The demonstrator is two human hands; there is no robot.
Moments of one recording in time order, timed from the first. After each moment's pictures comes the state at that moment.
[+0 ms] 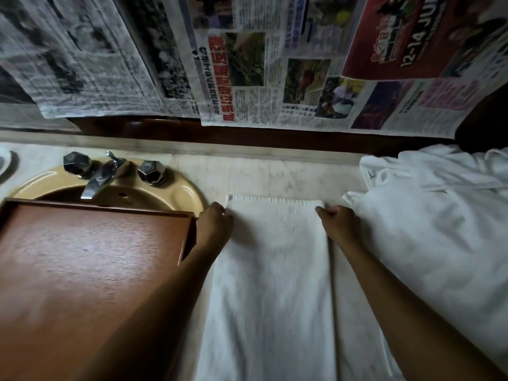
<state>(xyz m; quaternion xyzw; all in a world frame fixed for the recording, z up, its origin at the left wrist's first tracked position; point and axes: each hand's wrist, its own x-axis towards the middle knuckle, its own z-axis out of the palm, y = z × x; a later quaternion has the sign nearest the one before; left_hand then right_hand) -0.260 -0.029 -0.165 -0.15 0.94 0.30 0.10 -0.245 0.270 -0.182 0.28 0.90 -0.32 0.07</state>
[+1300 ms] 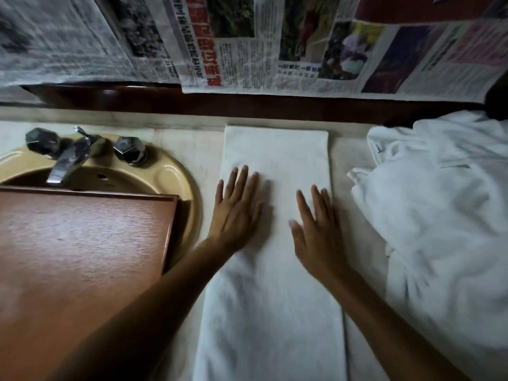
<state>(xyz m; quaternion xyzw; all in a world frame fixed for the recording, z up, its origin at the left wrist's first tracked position) -0.245 0.010 -0.208 0.17 0.97 0.17 0.03 -0.169 0.220 -0.205 -0.01 0.98 -0.17 -0.08</state>
